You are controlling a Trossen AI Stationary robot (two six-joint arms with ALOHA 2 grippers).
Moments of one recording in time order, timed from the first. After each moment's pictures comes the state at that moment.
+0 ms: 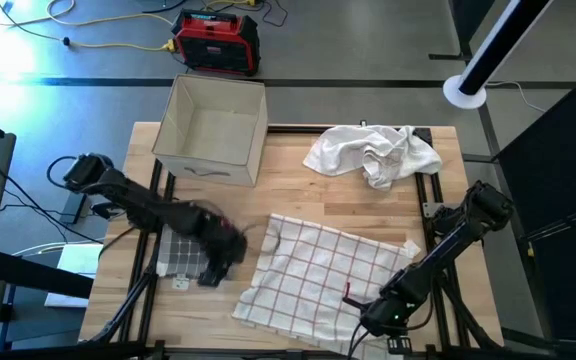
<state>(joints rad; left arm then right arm) -0.49 1.44 0.93 -0.64 0.20 -0.26 0.80 1.75 1.08 -0.62 -0.50 0.90</state>
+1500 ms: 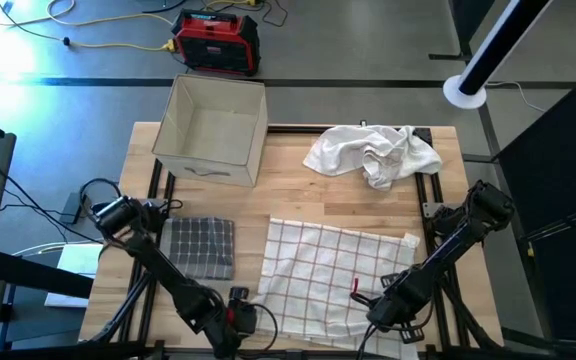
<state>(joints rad) -0.83 1.95 1.24 -0.40 -0.24 -0.68 0.83 1.74 1.04 -0.79 -0.40 0.64</state>
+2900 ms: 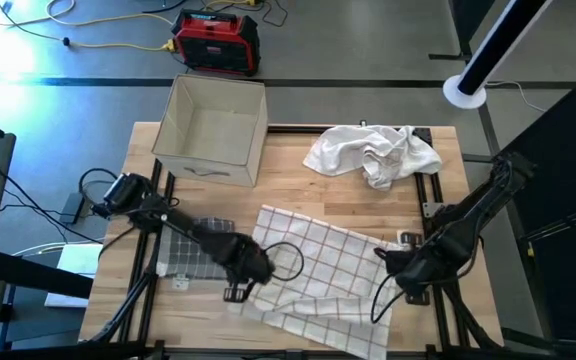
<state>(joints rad) -0.42 1.83 1.29 -0.93 0.12 -0.33 0.80 1.30 1.04 -1.02 0.02 0.90</state>
